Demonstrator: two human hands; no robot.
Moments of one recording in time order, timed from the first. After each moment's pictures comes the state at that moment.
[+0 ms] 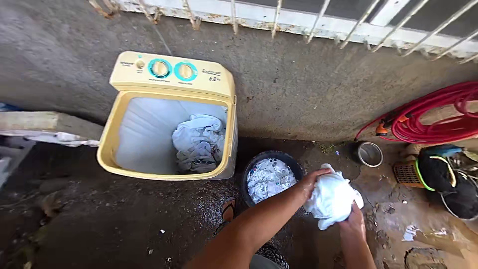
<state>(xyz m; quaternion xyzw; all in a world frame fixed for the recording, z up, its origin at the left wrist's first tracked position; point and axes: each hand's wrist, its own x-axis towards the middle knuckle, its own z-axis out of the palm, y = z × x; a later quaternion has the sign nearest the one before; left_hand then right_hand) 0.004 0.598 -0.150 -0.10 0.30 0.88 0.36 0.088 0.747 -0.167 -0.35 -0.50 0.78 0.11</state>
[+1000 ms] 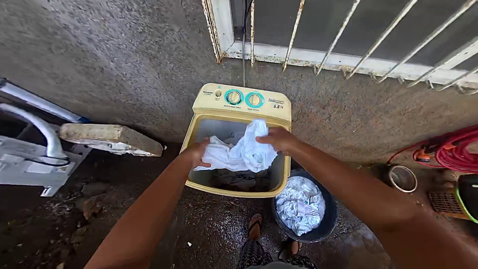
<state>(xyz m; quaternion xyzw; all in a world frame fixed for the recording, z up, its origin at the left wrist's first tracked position) -0.022 0.026 -0.140 -0.39 0.67 0.61 0.18 -0.113 0.301 -0.065 0.10 -0.82 0.46 -0.34</state>
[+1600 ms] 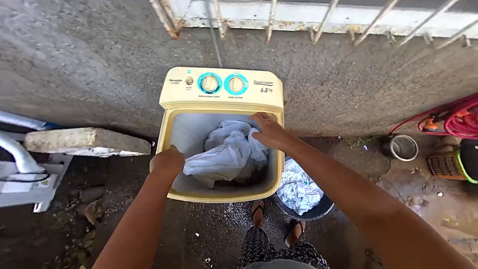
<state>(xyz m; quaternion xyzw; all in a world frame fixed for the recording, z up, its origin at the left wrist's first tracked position) -0.041 0.027 -0.153 -0.25 0.92 0.04 0.30 -0.166 0.322 -0.129 0.26 -0.90 0.29 -0.22</state>
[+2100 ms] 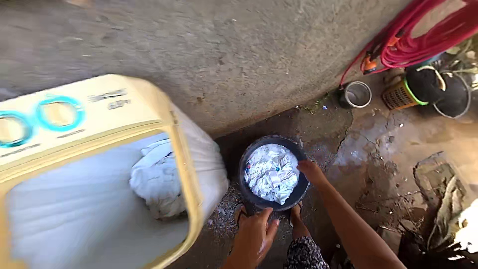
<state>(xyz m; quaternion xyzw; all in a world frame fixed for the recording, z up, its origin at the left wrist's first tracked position) 0.023 0.431 -0.211 0.14 0.83 0.33 0.42 -0.024 0.737 -0.348 -0.30 -0.81 0.44 -0.25</state>
